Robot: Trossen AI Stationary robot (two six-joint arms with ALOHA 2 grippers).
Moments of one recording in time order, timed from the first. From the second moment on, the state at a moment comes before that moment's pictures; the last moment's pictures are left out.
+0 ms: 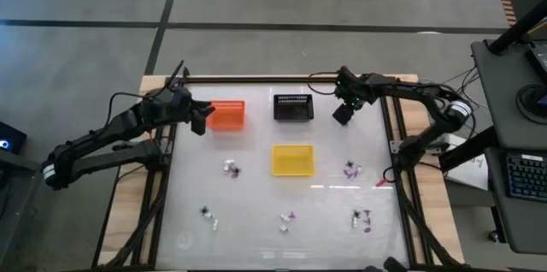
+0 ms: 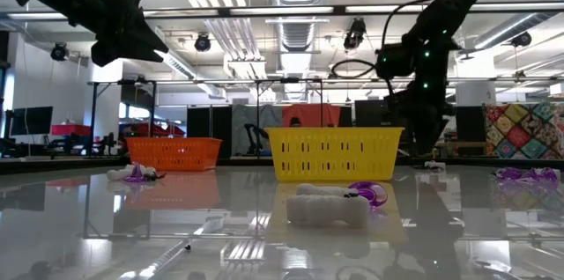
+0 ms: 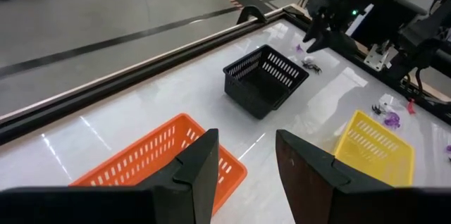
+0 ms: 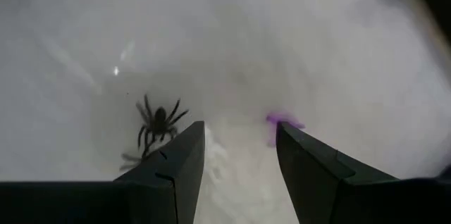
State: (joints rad) left arm 0.53 0.57 0.54 -0.39 -0.02 -0.33; right arm -0.77 1.57 0.90 -0.71 0.10 -0.08
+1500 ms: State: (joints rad) left arm 0.53 0.57 0.54 -0.40 -0.02 -0.34; right arm -0.77 1.67 0.93 -0.81 0.05 -0.12
